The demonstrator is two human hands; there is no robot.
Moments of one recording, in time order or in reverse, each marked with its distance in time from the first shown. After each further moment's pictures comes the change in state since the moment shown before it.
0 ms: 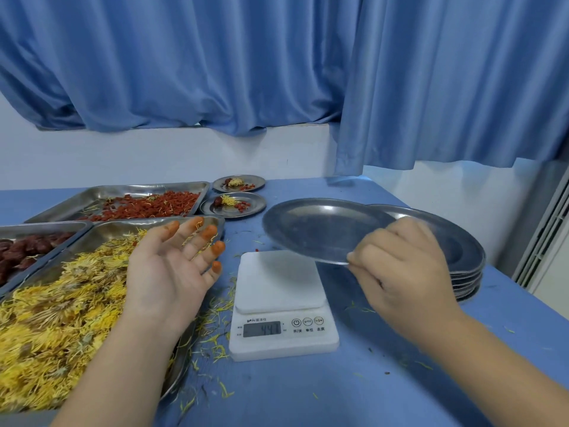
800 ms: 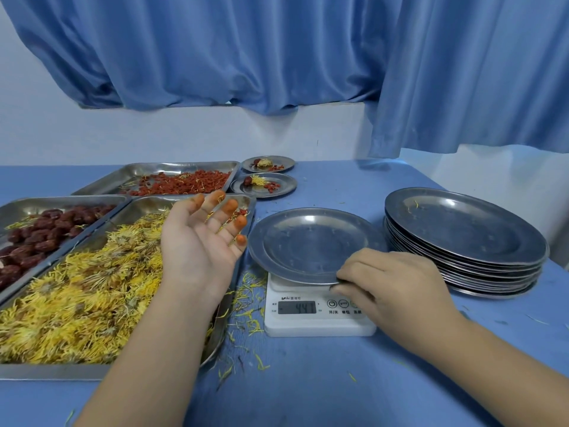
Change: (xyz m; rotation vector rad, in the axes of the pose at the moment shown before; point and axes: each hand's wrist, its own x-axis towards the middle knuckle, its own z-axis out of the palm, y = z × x) left_hand -0.001 0.004 0.002 -0.047 0.137 0.087; right_hand -0.017 -0.036 0.030 0.152 -0.312 -0.032
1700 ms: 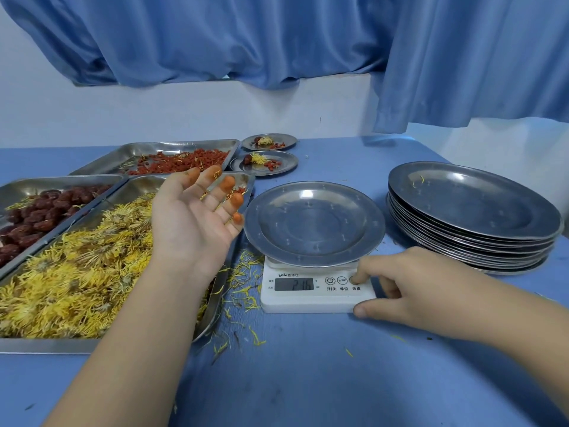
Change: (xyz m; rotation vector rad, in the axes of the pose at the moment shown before) left_hand -0.001 -0.002 0.000 0.063 -0.032 -0.022; right_hand -0.008 0.012 -0.033 0.201 -0.836 0.329
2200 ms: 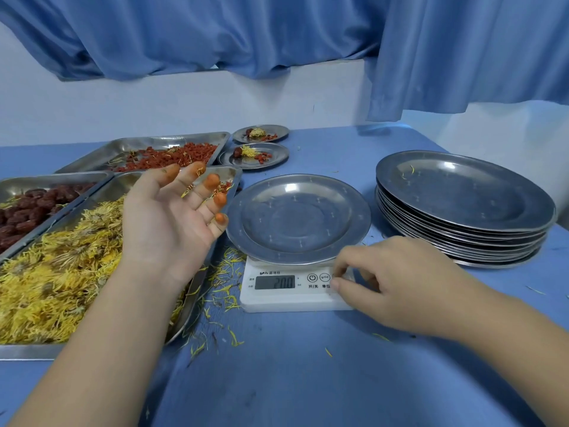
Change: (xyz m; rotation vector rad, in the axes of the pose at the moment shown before) left_hand 0.002 -0.003 -0.002 0.070 -0.084 -0.002; right_hand 0.005 0.004 0.009 -0.047 0.255 -0.136
